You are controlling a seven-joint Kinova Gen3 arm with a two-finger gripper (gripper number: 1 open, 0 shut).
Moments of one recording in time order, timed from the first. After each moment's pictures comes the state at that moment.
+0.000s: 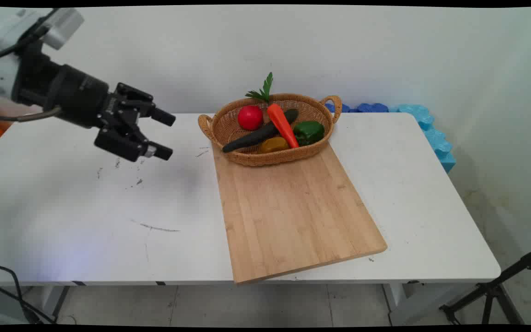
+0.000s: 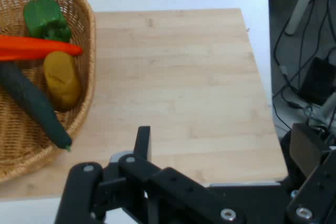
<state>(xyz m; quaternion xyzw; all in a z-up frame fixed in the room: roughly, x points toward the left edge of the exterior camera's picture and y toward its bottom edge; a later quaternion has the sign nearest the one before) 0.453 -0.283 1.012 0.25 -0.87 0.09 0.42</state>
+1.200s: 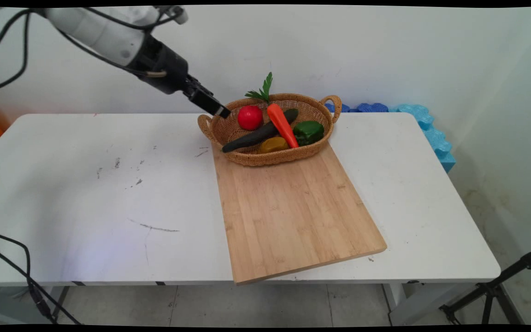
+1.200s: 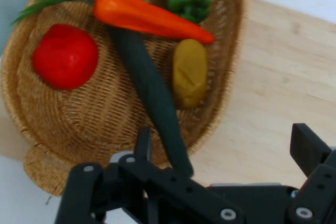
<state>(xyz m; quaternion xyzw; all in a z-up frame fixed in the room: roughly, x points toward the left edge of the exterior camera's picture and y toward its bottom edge) 0.391 -0.427 1.000 0.43 -0.83 0.11 0.32</state>
